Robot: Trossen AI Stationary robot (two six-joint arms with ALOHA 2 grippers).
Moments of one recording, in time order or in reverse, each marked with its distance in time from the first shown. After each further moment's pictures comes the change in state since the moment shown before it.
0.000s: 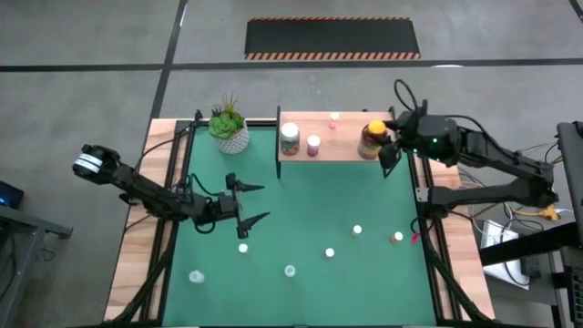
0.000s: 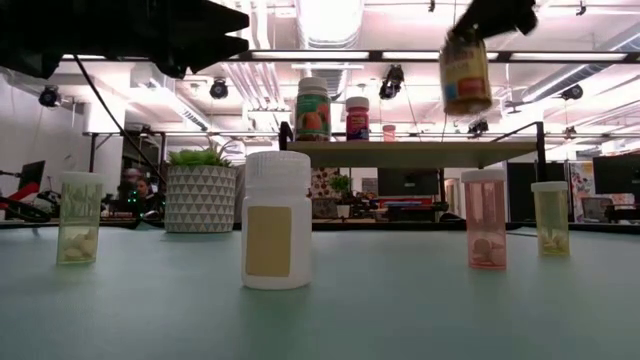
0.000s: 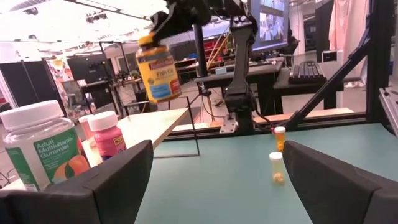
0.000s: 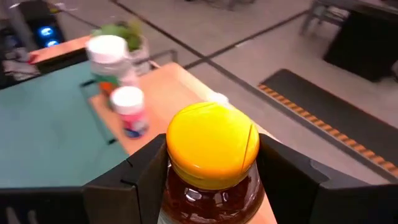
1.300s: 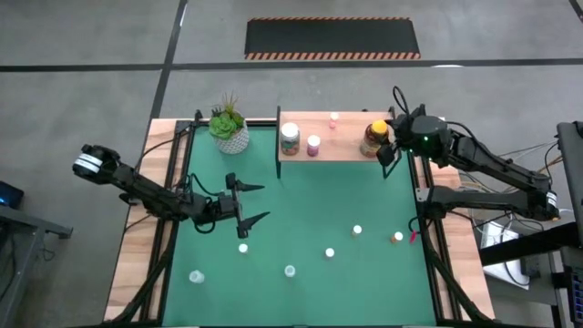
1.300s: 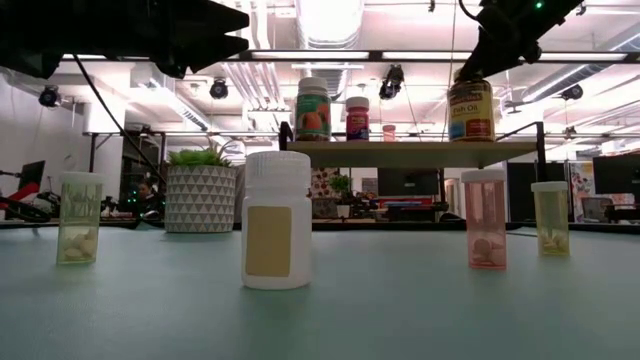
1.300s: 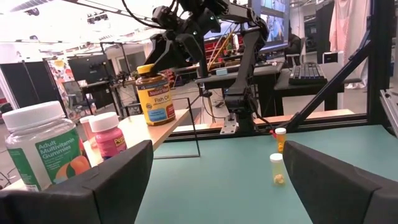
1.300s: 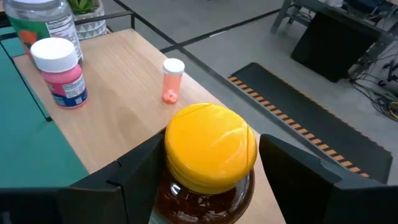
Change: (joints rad) left arm 0.001 -0.001 0.000 0.001 -0.001 0.000; right arm -0.184 -0.066 -0.204 0.120 -0.051 -0.182
